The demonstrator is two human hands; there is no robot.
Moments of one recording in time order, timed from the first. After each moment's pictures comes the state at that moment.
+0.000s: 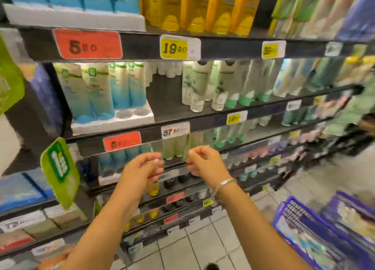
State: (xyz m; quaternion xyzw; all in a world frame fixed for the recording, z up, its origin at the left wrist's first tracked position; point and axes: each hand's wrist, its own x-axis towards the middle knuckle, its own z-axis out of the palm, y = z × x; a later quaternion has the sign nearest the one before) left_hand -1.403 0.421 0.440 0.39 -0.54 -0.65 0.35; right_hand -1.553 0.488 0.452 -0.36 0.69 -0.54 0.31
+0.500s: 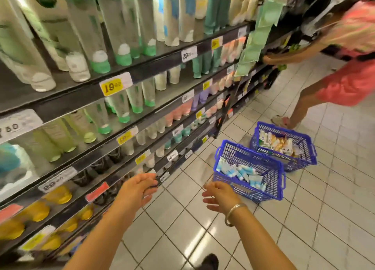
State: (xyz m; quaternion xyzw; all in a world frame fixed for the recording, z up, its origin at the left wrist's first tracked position) left_hand -1.527 0.562 0.326 0.39 -0.54 -0.75 0.01; right_hand -1.622 0.764 0.321 0.12 0.74 -0.56 0.36
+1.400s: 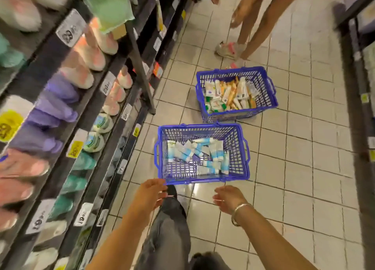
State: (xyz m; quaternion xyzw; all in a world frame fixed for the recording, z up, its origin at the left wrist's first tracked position) left_hand -1.945 0.840 0.176 0.37 -0.60 -0.66 -0.26; right_hand -1.938 1.056 0.152 0.46 0.61 -0.56 0.31
